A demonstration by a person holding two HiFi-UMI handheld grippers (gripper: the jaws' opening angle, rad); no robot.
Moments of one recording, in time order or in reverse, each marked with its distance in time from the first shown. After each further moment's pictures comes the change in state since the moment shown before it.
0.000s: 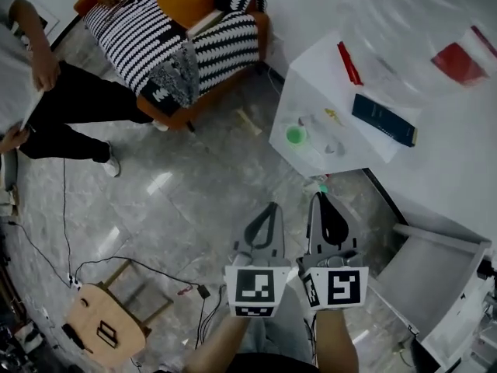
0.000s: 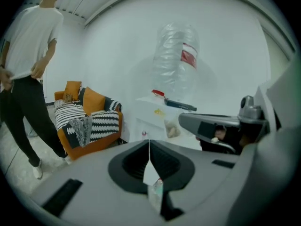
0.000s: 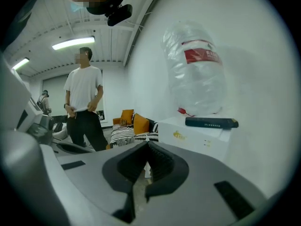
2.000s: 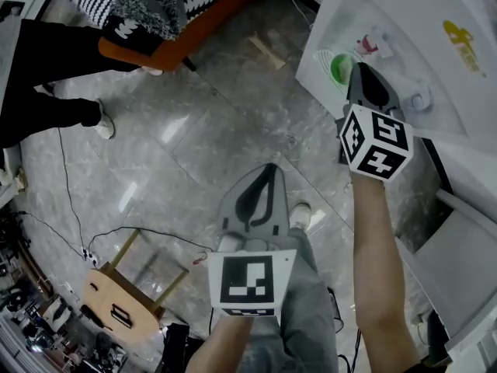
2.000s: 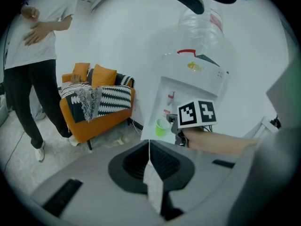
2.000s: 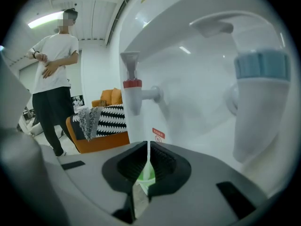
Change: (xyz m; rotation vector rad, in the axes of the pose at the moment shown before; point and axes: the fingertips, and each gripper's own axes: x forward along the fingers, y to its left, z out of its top) left arm 0.098 0.089 -0.146 -0.120 0.167 0.095; right arm 0.240 -0.099 -0.228 0.062 0.178 -0.174
